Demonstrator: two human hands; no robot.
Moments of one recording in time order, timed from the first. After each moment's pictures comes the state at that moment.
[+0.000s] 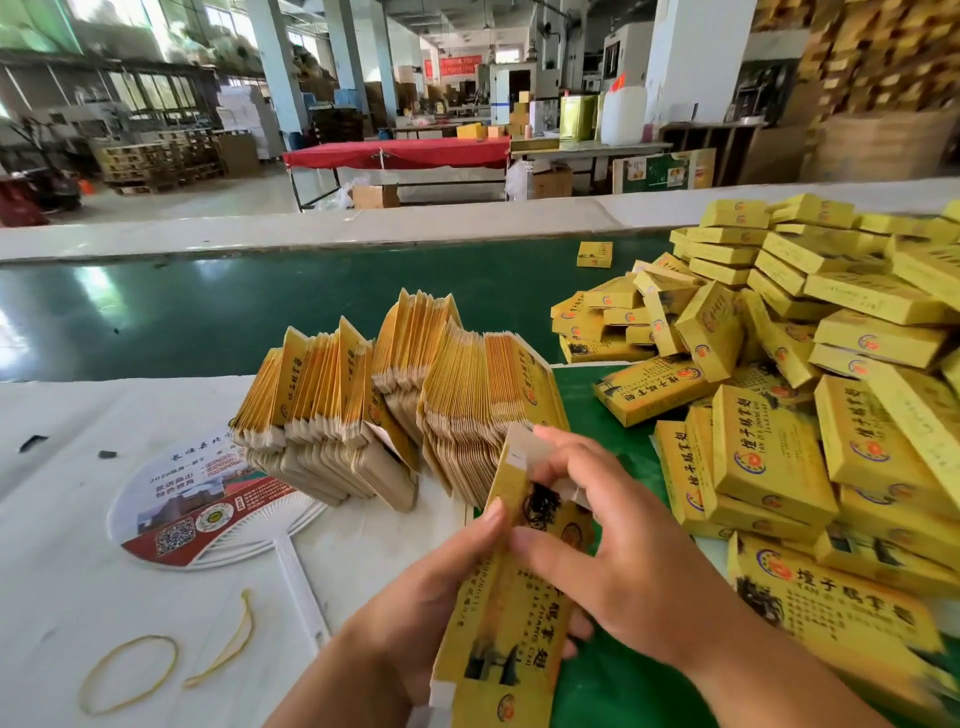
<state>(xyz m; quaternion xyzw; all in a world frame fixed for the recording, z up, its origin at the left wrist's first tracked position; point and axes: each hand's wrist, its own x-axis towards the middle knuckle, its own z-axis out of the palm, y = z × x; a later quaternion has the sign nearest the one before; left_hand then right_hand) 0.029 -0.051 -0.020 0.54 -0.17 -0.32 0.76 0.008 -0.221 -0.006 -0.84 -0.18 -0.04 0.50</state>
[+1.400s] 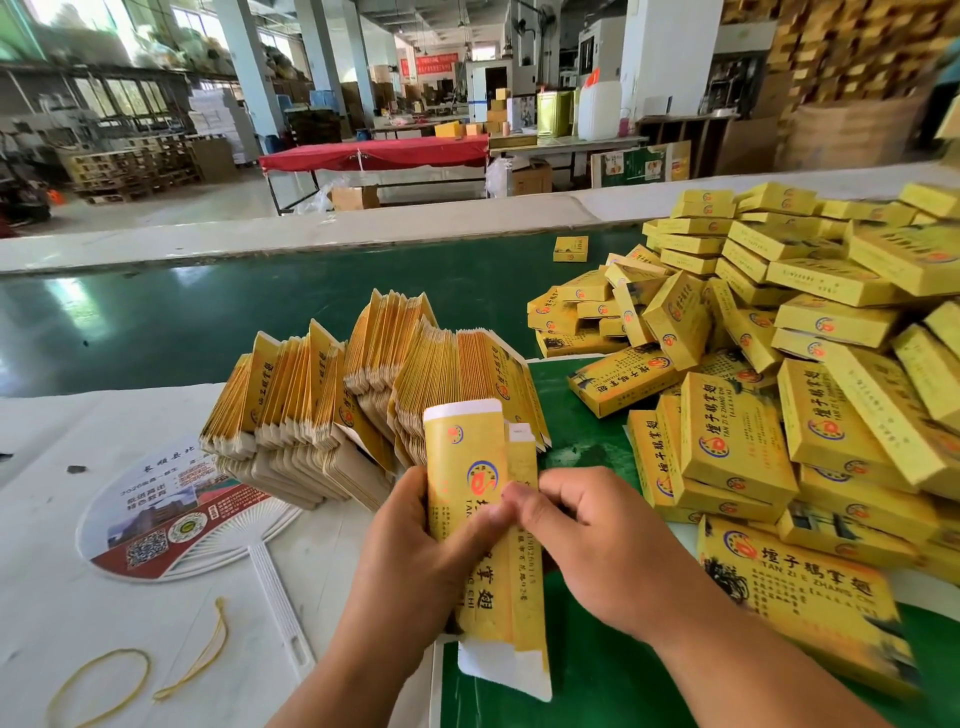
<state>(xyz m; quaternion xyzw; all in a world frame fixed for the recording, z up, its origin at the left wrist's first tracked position) 0.021 -0.057 -0.035 0.71 -0.08 0.01 0.70 0.008 -0.220 -0.005 -0.83 -0.13 -0.03 0.54</state>
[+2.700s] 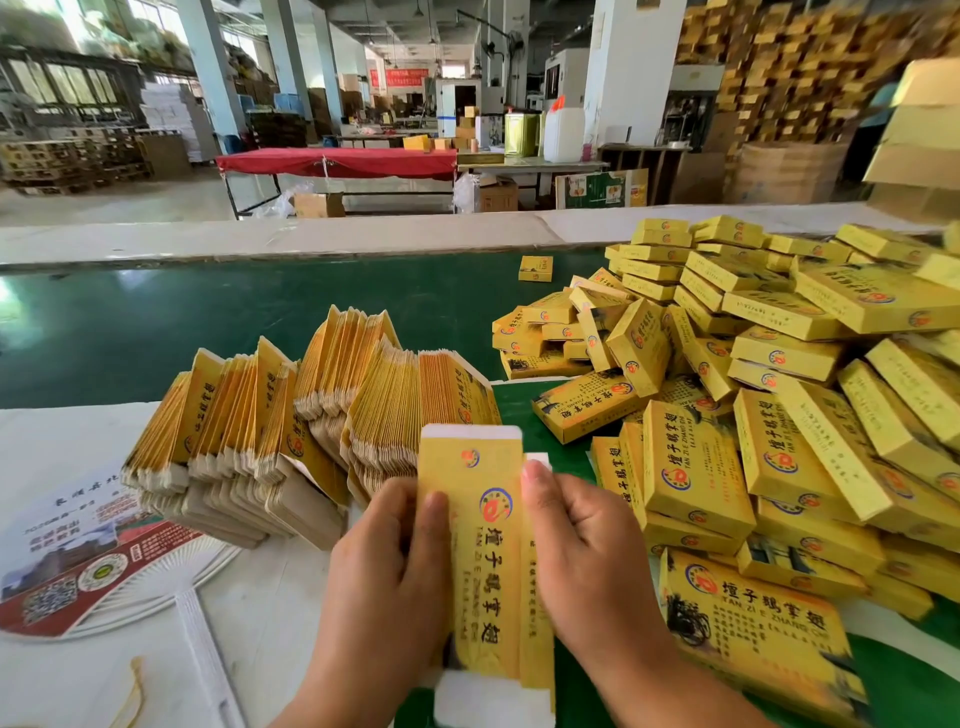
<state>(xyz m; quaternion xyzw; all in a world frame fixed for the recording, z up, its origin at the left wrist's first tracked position) 0.027 -0.077 -0.025 0.82 -0.05 0.16 0.55 0.019 -0.219 -0.021 -0.76 -0.06 -0.23 0.60</state>
